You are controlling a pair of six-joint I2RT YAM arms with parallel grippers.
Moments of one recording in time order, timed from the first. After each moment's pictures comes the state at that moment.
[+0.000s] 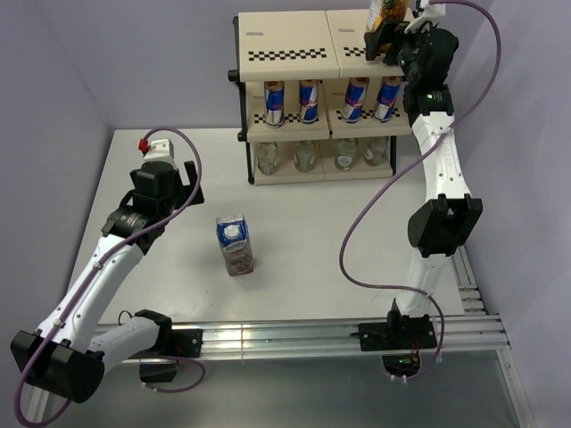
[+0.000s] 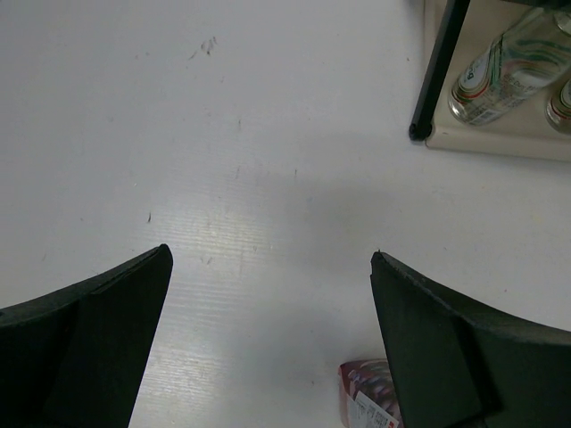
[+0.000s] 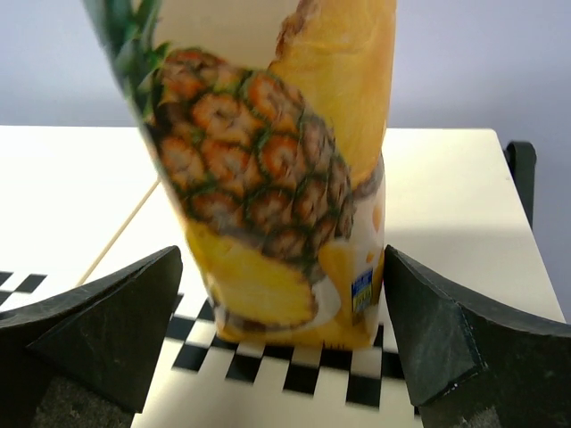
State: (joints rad) left arm -0.34 1.04 1.02 -0.50 -0.35 -0.31; right arm 0.00 1.97 2.20 -0.05 -0.24 0.14
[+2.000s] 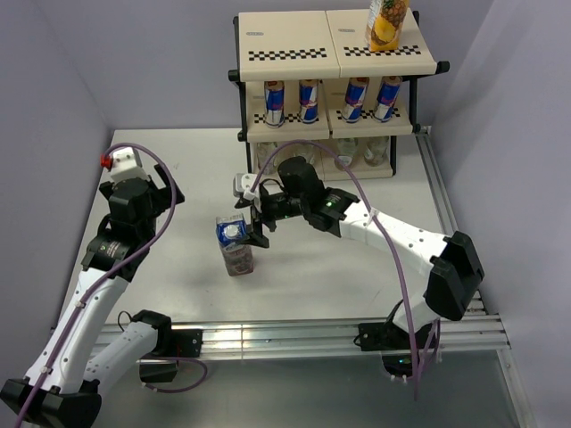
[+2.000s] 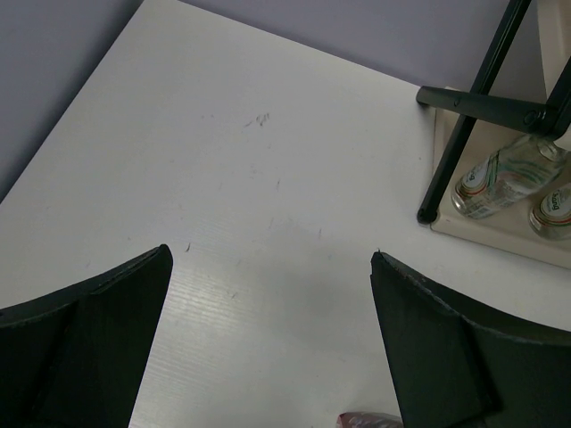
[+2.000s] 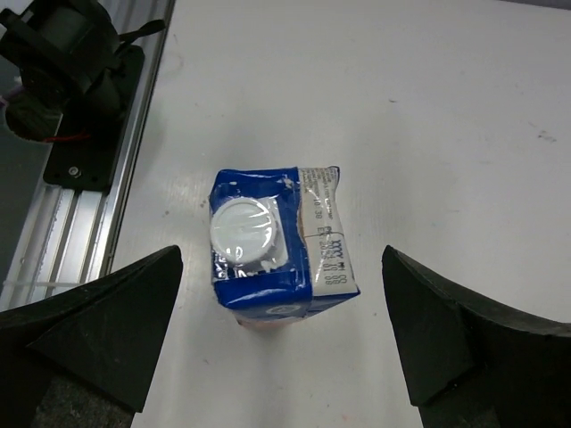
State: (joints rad) left arm -0.30 0.82 0.94 -0.42 -0.49 -0.35; right arm 0.85 1.50 1.24 -0.17 -0.67 -0.40
